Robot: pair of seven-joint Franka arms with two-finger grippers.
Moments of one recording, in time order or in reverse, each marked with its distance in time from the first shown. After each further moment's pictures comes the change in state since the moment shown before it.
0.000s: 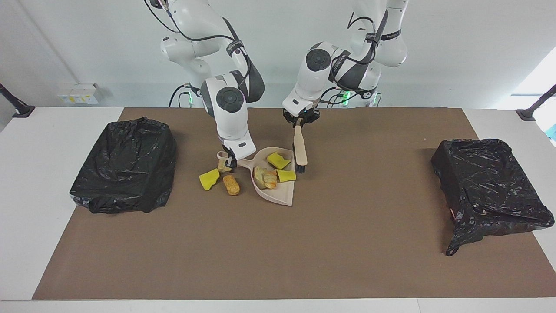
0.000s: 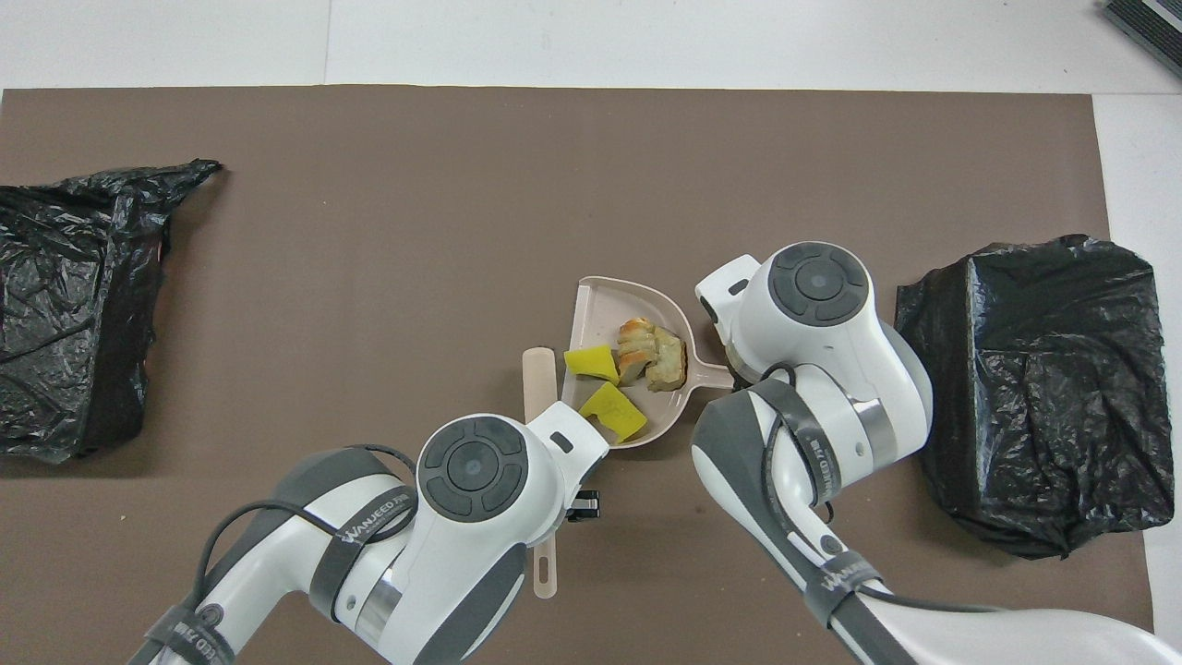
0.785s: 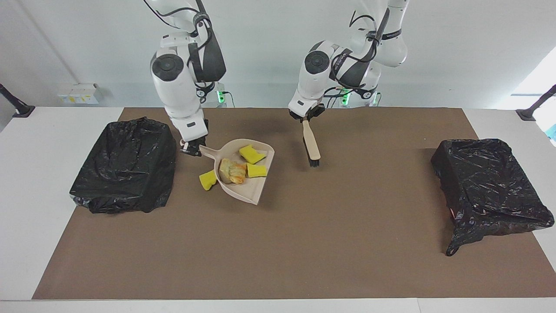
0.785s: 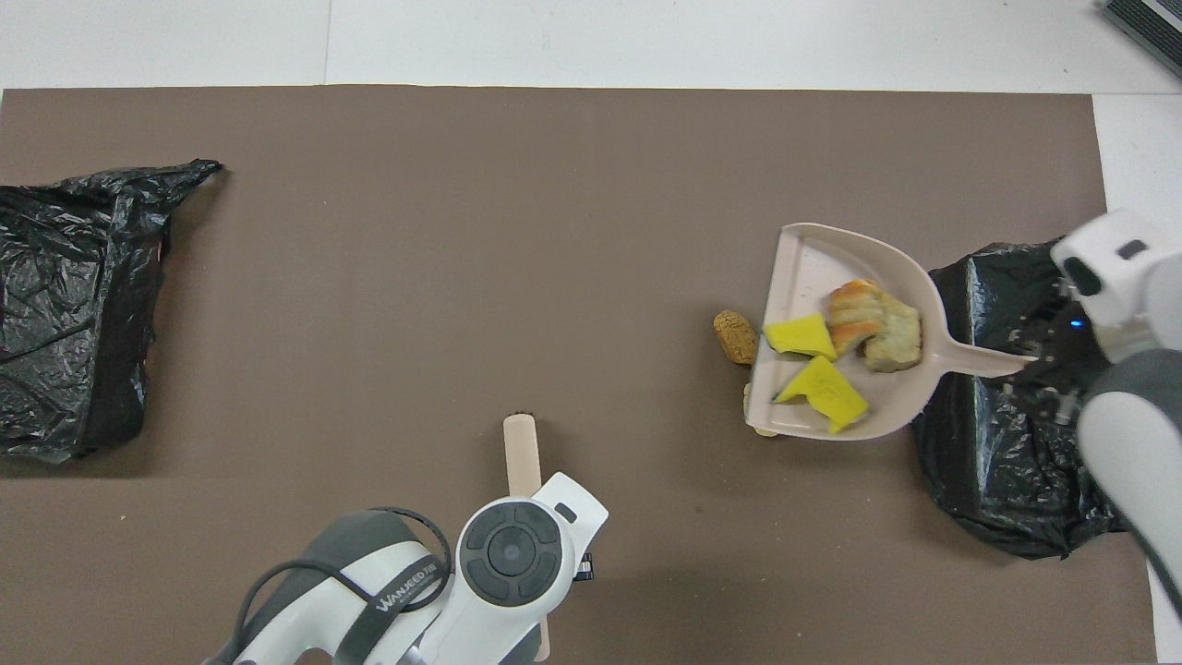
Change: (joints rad) left arm -0.092 -0.065 -0.025 -0.177 0.028 0.052 -0.153; right arm -0.456 -0.316 -0.026 0.009 0.047 -0.248 -0.462
